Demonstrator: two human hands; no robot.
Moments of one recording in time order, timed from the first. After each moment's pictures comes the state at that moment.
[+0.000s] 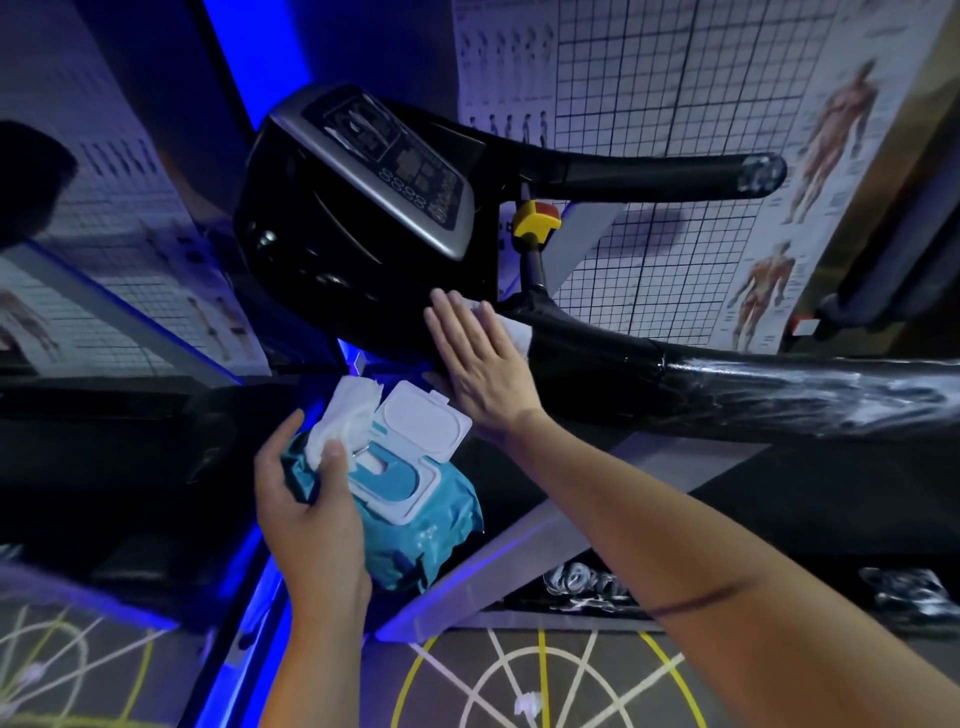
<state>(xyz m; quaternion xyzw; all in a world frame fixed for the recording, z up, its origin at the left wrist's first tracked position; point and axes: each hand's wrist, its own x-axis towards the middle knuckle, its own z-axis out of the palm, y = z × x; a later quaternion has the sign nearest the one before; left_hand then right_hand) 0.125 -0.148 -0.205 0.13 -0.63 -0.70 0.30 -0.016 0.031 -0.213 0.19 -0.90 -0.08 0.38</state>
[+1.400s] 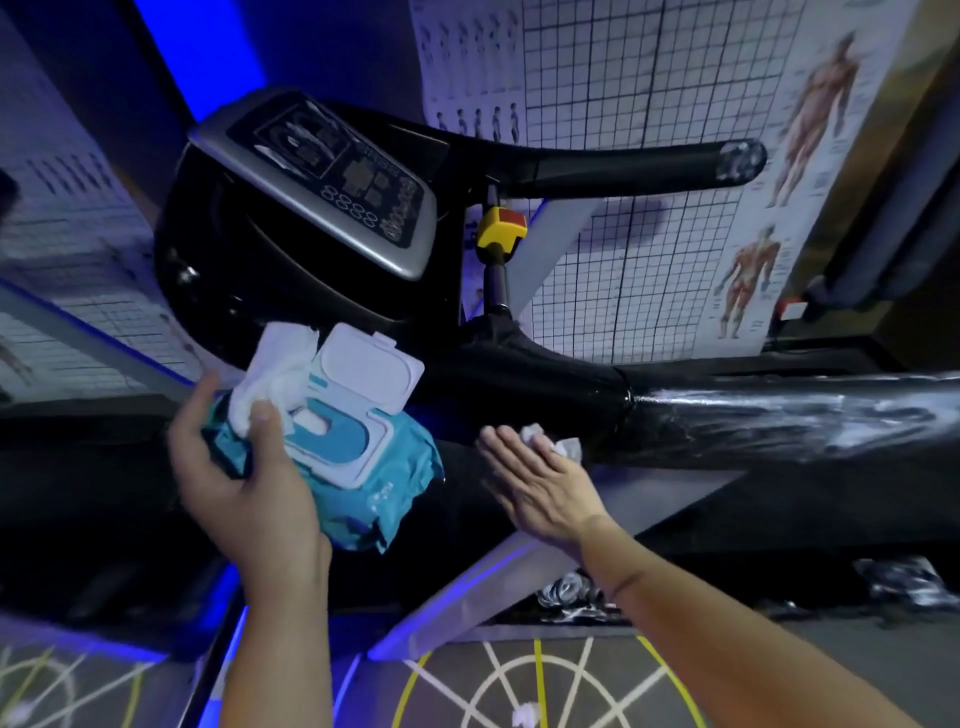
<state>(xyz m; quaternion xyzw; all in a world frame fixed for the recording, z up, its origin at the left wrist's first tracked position) 0.049 -0.111 -0.163 0.06 -0.60 -0.68 0.42 0.022 0.134 -0.325 0.18 -0.87 -0.12 0.45</state>
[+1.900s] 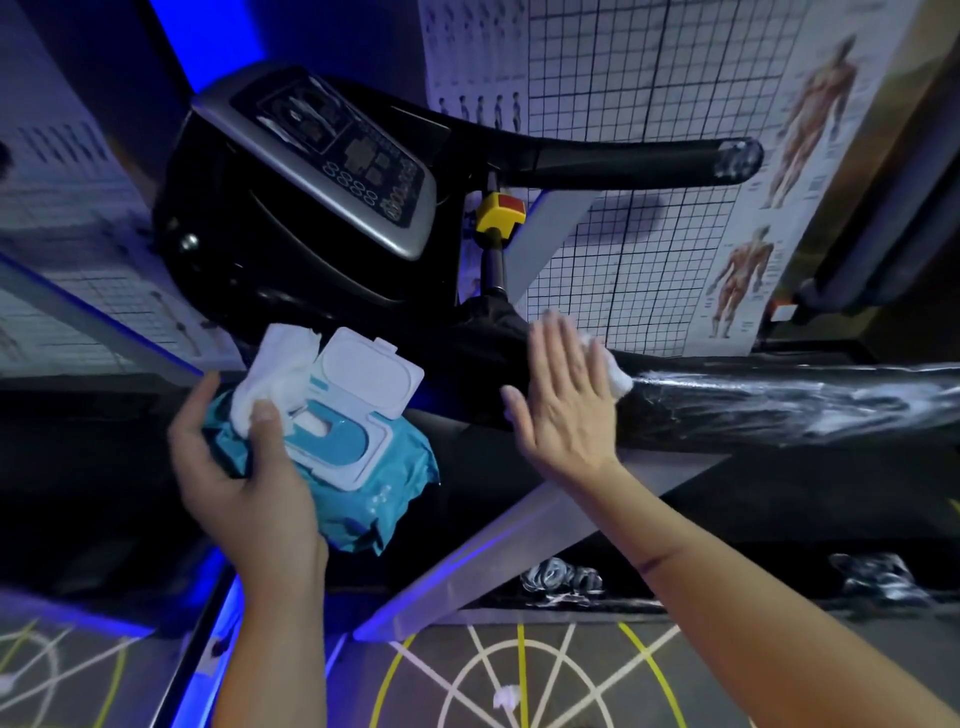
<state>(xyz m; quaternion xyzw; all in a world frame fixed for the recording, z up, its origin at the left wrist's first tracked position) 0.079 -0.111 -0.175 0.08 -0.63 -0.65 0.42 0.031 0.148 -0.234 0.03 -0.91 0.05 0.41</state>
